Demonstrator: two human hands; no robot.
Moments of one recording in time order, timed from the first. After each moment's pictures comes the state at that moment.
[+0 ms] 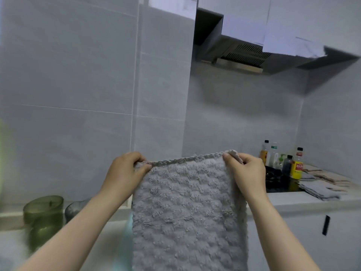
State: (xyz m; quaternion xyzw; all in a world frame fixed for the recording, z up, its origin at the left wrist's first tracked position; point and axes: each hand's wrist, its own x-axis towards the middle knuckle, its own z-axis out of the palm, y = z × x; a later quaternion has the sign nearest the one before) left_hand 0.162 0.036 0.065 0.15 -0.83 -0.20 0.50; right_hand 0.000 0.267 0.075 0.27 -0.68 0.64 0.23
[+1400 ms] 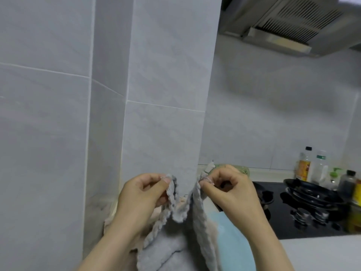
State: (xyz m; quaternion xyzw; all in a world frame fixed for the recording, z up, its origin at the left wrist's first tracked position) left_hand -0.057 -0.067 0.003 0.15 -0.59 -0.68 0.41; right_hand -0.162 0.084 0.025 0.42 -0.70 0.56 0.13
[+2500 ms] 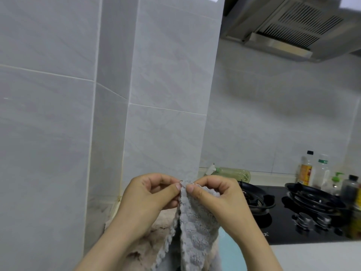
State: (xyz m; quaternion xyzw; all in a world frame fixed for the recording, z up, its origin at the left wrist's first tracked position) left_hand -0.037 -0.049 0.023 0.07 -0.63 -0.68 0.37; right_hand -0.138 0.074 0.029 0.45 -0.65 0.61 0.01
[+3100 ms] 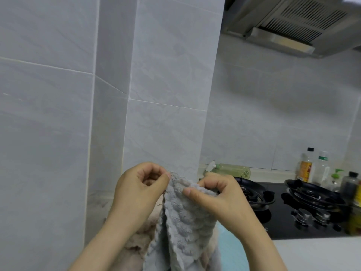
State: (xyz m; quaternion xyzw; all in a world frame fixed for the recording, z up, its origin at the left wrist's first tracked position) left_hand -0.044 -0.072 0.011 0.11 -0.70 -0.50 0.49; right_hand -0.147 0.075 0.024 0.47 -0.70 0.54 0.03
